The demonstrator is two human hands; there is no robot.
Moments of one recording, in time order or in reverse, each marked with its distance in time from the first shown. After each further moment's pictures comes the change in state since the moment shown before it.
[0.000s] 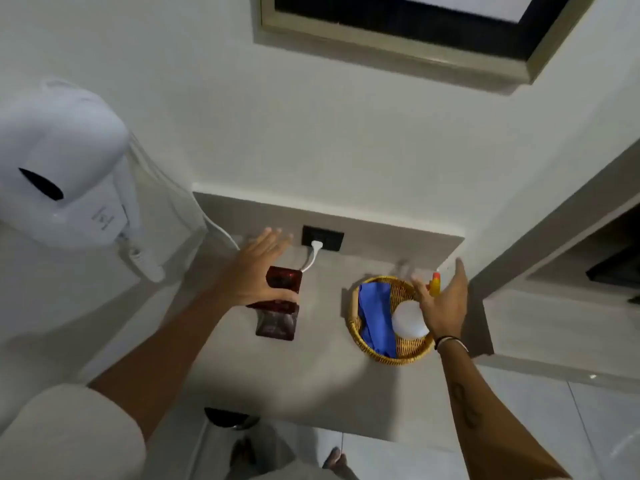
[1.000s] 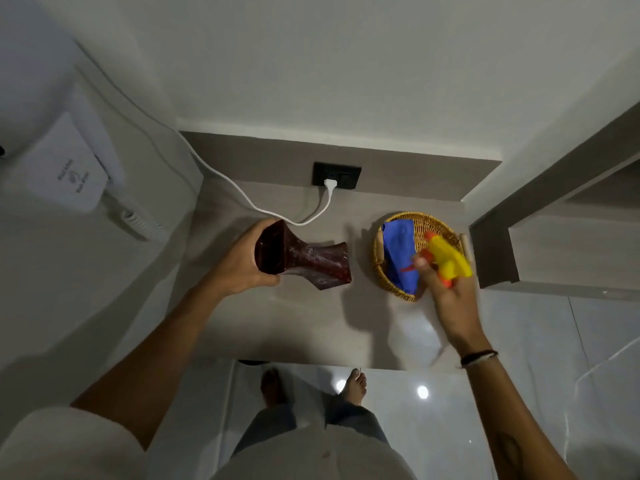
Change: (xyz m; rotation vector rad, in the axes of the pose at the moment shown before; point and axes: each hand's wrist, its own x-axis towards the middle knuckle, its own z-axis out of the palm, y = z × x) left_hand -0.056 -0.066 0.058 -0.687 -0.109 -0.169; right_hand -0.122 -0.054 0.003 0.388 -0.297 -0.007
